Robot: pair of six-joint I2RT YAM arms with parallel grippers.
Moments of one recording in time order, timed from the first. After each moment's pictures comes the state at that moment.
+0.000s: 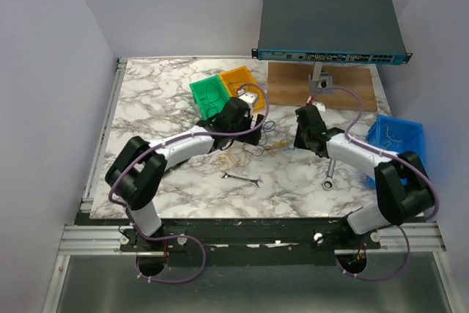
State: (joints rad) left arm -0.72 1.67 1.08 -0.05 -0.03 -0.31; right arm 0.44 1.54 0.81 -0.21 0.30 0.51
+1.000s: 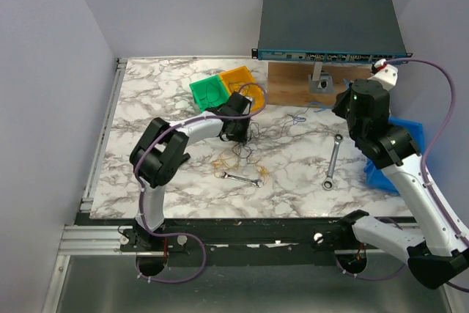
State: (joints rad) left arm -0.66 1.99 1.35 -0.33 0.11 -0.35; right arm 0.44 1.01 1.22 -0.59 0.58 0.52
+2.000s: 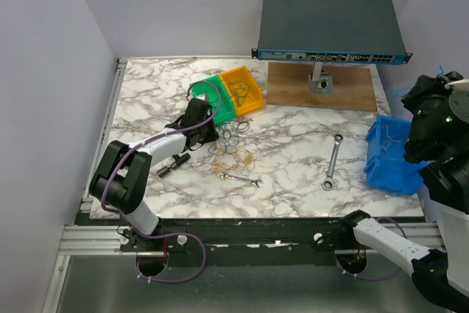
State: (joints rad) left arm -0.44 1.63 0.91 -0.08 0.04 -0.63; right arm 0.44 0.90 1.62 -0.68 0.97 0.30
